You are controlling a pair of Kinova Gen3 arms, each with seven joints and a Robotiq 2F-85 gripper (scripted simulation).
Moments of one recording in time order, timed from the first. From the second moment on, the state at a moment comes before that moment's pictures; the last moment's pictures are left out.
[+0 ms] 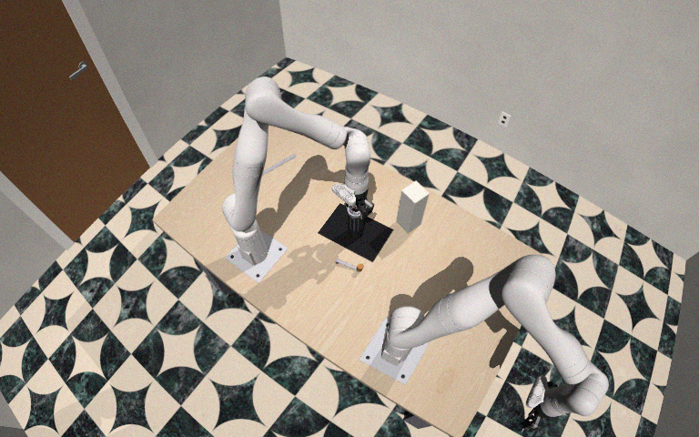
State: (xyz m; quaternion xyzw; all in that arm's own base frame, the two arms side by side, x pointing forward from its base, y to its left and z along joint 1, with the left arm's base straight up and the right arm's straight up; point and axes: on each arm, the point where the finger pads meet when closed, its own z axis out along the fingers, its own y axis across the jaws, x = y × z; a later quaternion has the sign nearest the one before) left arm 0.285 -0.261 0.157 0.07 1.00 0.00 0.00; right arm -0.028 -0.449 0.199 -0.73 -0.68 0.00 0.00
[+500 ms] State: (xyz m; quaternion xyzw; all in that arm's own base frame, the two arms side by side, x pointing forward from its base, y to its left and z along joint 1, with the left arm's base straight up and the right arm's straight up) left arm 0.286 -0.261 0.157 0.03 1.00 0.00 0.00; right arm -0.028 -0.449 0.199 -0.73 -0.68 0.00 0.00
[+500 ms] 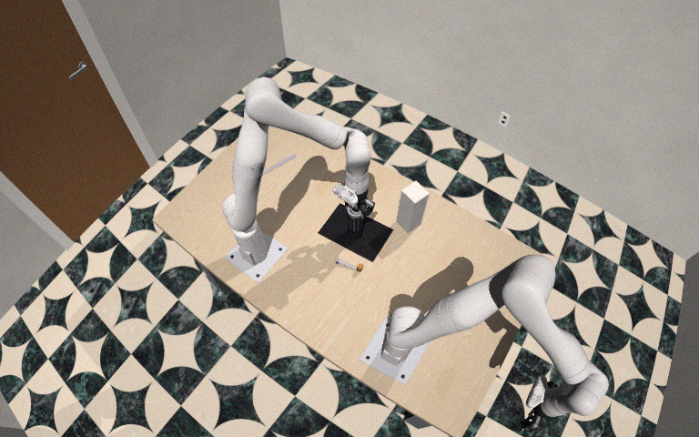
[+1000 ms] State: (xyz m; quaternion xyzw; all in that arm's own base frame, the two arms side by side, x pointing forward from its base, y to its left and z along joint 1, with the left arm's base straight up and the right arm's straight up) left arm 0.286 -0.261 0.157 -0.04 1.00 0.00 0.00; right arm -0.028 -0.449 0.199 -0.73 -0.68 0.00 0.00
